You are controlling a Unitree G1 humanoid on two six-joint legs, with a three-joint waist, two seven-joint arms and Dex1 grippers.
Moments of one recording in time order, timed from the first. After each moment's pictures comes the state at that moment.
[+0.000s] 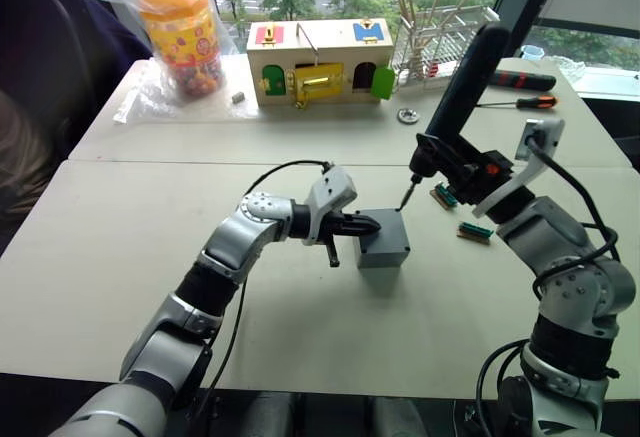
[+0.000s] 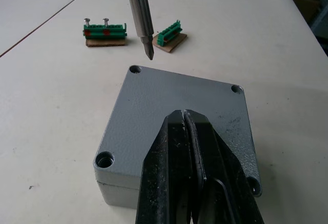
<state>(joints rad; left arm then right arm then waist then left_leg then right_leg) -0.72 0.27 -0.35 0.14 -0.27 0.49 -0.98 -0.43 -0.33 -0.39 -0.40 0.76 0.82 0.37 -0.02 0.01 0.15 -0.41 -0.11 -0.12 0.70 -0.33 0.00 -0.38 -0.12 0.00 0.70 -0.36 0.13</state>
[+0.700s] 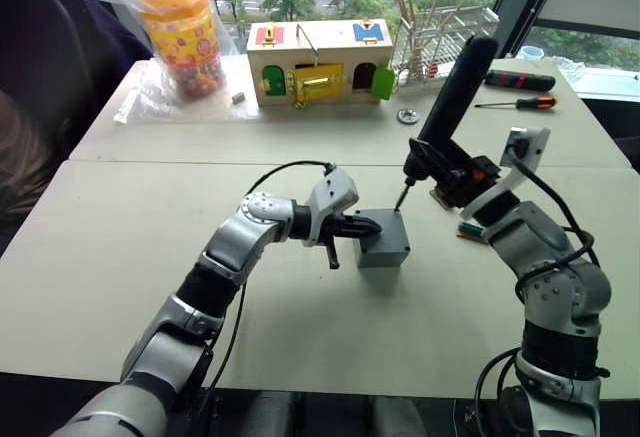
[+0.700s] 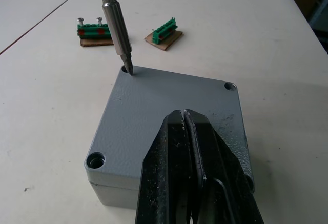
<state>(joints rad) -0.71 0.26 -0.35 0.11 -0.25 0.51 -1.00 -0.40 -0.35 -0.31 -0.33 0.71 0.67 0.37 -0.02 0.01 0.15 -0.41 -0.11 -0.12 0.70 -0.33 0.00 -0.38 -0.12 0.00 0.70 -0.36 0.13</state>
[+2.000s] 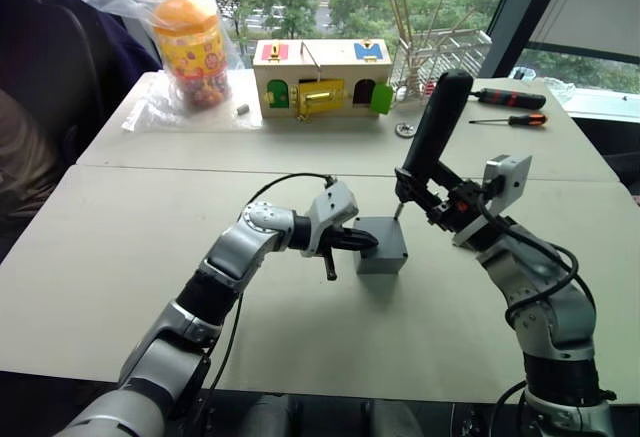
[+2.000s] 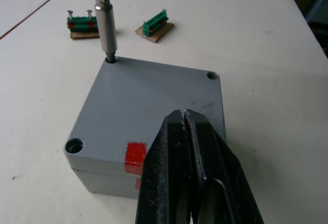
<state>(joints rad) -0.68 0.27 -0.38 0.11 -0.23 0.52 -1.01 -0.23 -0.41 -0.14 -0.35 0.50 0.40 0.50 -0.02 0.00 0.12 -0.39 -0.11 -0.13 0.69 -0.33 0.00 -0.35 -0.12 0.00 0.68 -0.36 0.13</state>
